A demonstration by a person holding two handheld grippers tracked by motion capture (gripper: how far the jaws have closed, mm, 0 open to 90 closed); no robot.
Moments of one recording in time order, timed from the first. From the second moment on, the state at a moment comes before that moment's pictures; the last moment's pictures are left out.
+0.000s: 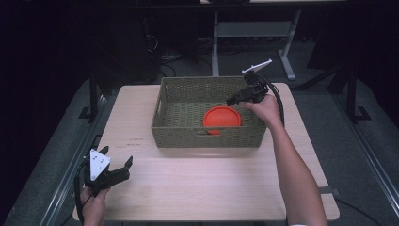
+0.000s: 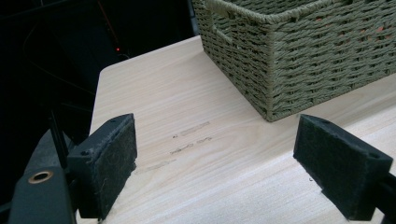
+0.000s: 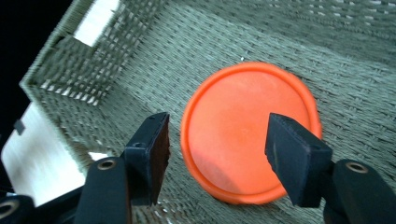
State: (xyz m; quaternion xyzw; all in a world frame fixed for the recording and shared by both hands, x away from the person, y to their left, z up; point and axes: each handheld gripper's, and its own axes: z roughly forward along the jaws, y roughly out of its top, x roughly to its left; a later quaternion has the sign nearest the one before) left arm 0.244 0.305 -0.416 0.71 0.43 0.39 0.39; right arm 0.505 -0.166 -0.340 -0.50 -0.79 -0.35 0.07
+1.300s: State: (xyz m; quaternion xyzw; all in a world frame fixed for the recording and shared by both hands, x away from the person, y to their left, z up) left arm 0.244 0.301 -0.416 0.71 0.43 0.39 0.39; right arm 0.454 -0.208 -0.327 -0.46 -0.77 -0.42 0.09
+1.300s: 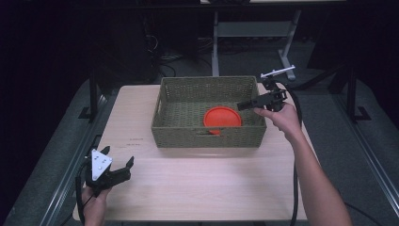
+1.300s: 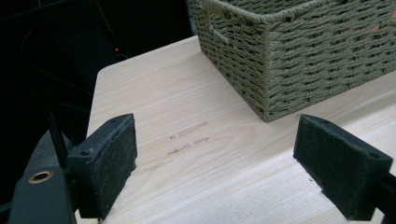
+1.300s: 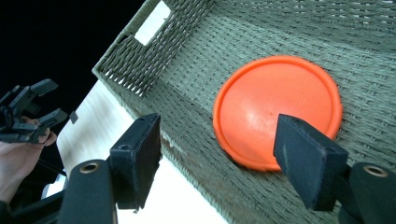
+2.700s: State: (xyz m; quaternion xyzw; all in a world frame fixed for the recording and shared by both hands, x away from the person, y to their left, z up) left arm 0.242 0.299 -0.417 0.72 0.42 0.39 0.39; right arm 0.331 -0.271 -0.355 -0.38 -0.80 -0.47 0.07
